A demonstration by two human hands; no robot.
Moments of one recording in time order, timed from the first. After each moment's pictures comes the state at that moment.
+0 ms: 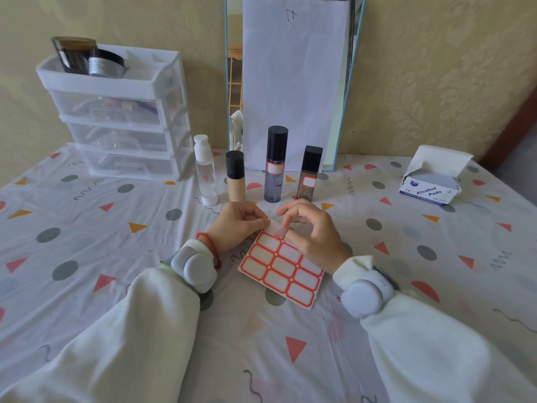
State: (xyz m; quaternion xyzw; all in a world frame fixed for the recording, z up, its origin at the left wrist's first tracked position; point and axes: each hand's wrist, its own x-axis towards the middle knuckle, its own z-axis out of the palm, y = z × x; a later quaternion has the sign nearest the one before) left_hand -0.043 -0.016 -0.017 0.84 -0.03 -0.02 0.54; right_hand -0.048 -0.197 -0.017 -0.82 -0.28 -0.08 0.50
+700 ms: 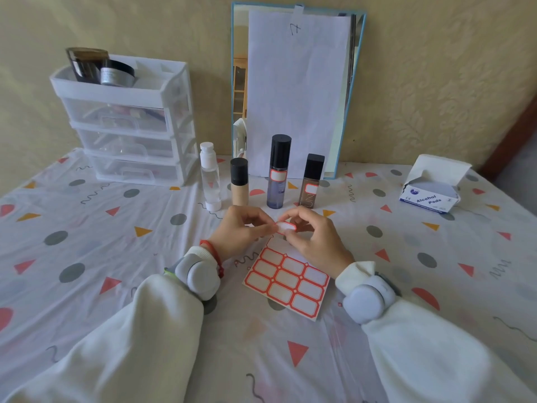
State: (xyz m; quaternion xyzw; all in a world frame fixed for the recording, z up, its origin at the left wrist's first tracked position) left_hand -0.053 -0.017 -0.013 0.82 -0.10 0.04 0.57; right_hand -0.048 -0.198 -0.014 -0.84 -0.27 -0.10 0.47
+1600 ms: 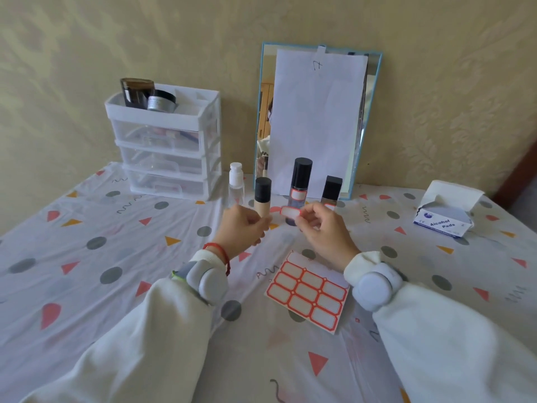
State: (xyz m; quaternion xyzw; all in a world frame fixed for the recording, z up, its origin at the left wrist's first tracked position) left_hand -0.057 0.014 0.013 0.88 0.03 0.14 0.46; right_hand -0.025 -0.176 0.010 -0.86 -0.22 -0.10 0.45
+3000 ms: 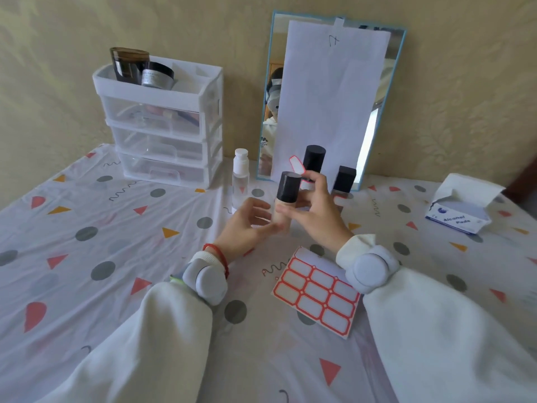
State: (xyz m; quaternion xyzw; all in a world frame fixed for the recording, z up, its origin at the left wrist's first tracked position) left_hand -0.049 0.022 -0.016 0.79 0.00 0.03 0.61; right_hand -0.004 -0.142 0.010 -0.83 -0.23 -0.05 0.51
